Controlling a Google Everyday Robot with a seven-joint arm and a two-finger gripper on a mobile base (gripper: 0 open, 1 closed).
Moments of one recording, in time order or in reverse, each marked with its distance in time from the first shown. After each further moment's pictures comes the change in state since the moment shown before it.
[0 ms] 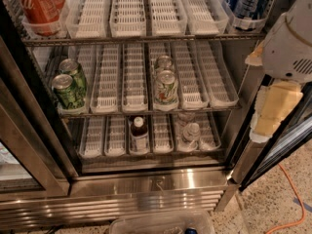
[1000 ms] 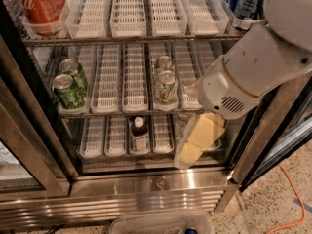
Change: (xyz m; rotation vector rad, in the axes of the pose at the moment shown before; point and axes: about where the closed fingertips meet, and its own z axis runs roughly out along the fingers) arm -0.108 0.058 0.056 -0.168 -0.339 0.077
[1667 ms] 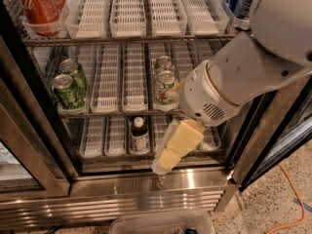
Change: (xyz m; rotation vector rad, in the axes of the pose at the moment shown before) arm -0.038 0.020 0.018 -0.024 -0.115 -0.037
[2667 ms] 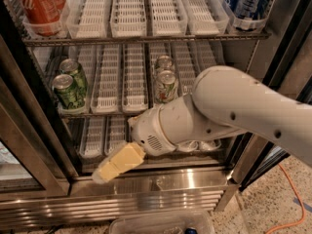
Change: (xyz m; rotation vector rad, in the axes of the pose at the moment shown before) arm -0.039 0.011 0.121 -0.086 -0.290 0.229
